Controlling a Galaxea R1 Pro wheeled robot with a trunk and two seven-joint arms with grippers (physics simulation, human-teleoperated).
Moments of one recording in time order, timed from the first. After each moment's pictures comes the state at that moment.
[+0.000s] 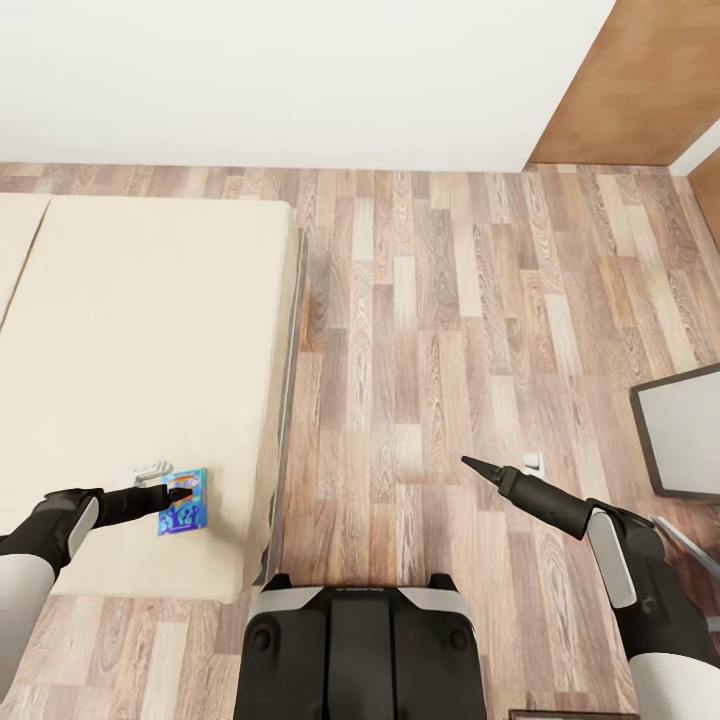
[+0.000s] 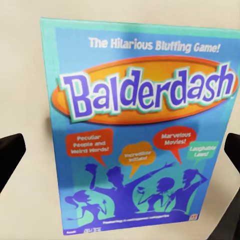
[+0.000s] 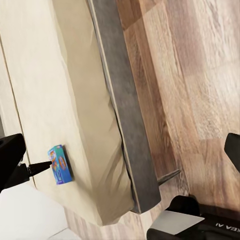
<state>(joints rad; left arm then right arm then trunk) -0.88 0.38 0.26 -0.43 -0.06 0.50 -0.56 -0.53 -0.13 -0.31 -1.20 -0.40 0.81 0.82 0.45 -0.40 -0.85</state>
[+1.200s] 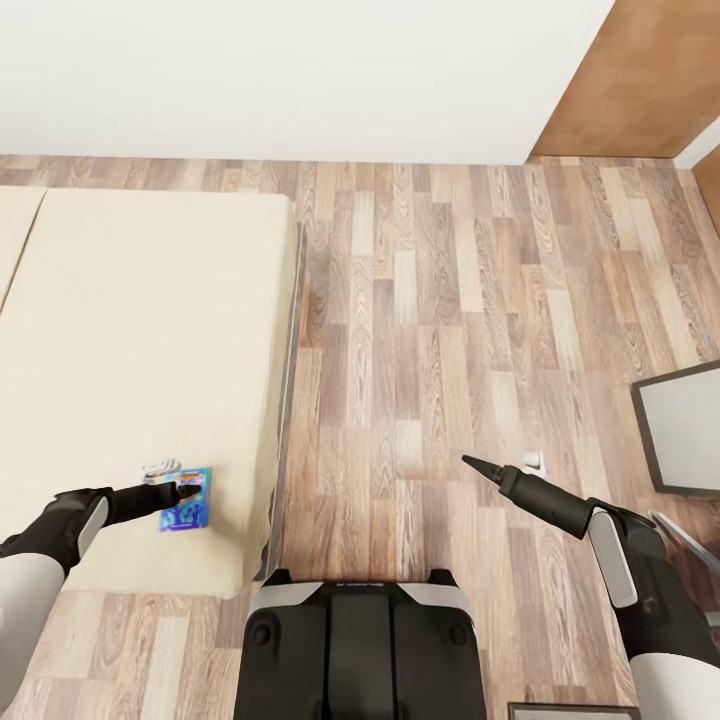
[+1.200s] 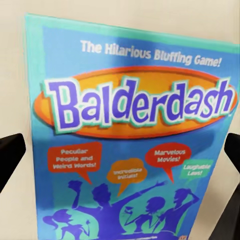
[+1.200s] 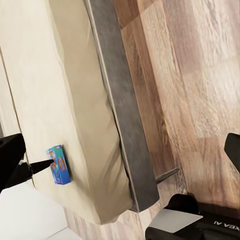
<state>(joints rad) -0.88 0.35 0.26 -0.43 -0.06 0.45 -0.57 -0.53 -0.13 -0.31 -1.20 -0.40 0.80 0.82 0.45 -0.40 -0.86</state>
